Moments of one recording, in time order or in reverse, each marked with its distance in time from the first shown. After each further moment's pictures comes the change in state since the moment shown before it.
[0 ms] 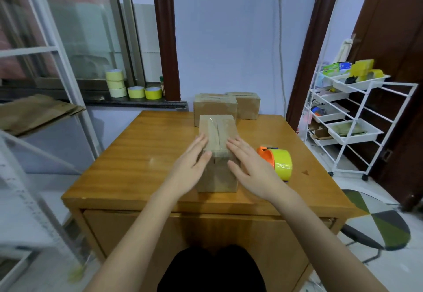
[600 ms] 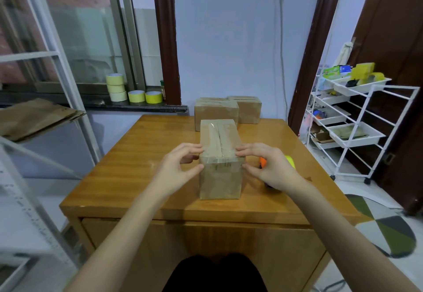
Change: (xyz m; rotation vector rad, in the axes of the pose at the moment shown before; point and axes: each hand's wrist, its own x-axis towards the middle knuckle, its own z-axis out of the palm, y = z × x) left_hand 0.010 -0.030 -0.022 -0.125 0.120 0.212; right_hand 0.017 0.041 -0.019 0.212 0.129 -0.140
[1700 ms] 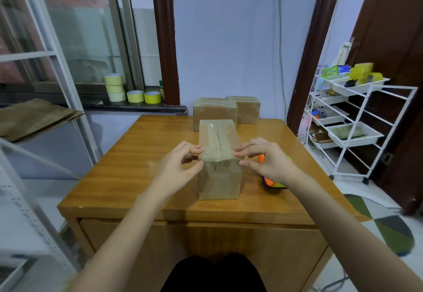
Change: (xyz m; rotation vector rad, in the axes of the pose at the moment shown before) left_hand -0.001 0.008 0.004 0.039 0.029 -0.038; right_hand 0.012 0.003 -0.007 0.049 -0.078 -0.016
